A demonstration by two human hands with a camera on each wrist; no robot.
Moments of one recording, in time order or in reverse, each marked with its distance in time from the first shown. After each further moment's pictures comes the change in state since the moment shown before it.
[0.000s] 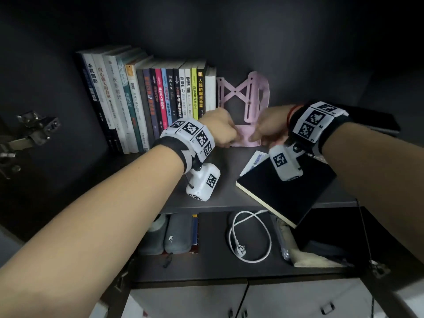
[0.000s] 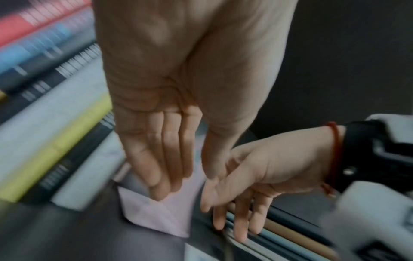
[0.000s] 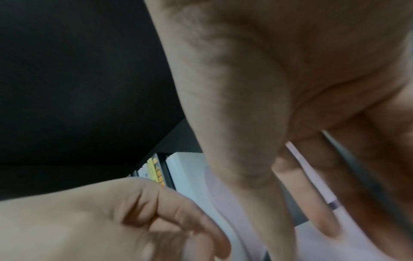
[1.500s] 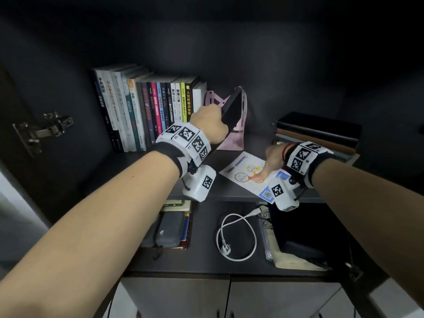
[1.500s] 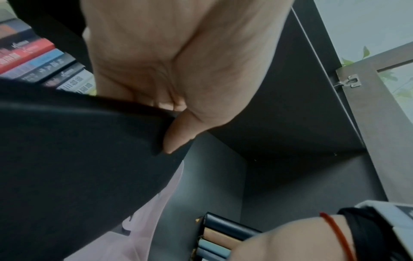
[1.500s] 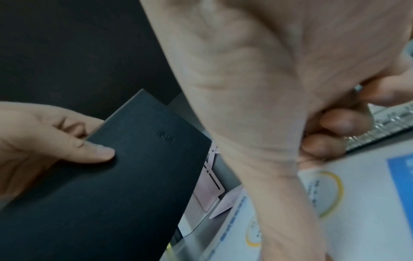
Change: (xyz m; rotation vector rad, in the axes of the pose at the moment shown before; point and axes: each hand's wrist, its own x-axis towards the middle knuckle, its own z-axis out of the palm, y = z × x) left_hand -0.075 0.076 0.002 0.212 0.303 -0.033; right_hand -0.052 0.072 0.033 -0.189 -0.112 0.028
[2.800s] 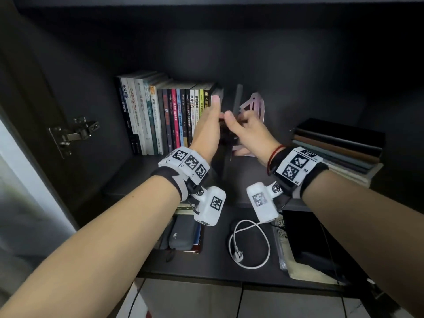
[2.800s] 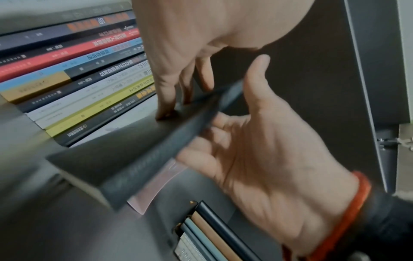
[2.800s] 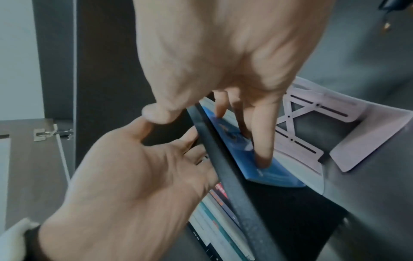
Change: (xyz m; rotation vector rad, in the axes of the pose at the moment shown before) left_hand -0.009 -0.041 0.017 -1.047 0.190 -0.080; right_hand -0.034 -0.105 0.002 1.134 0.468 -0.569
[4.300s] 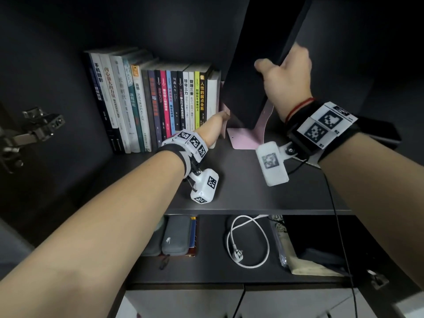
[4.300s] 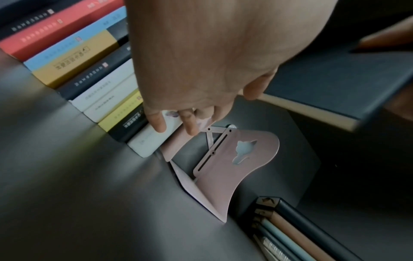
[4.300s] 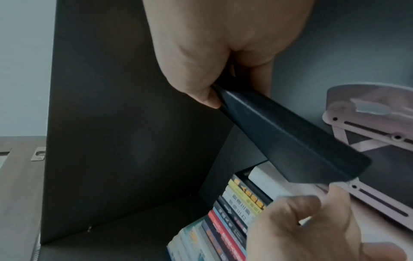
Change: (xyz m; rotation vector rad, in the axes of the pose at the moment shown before) left_hand 0.085 -0.049 -0.002 0.184 -0.265 -0.272; right_hand 0.070 -0.043 -0.023 -0.242 0.626 -0.251
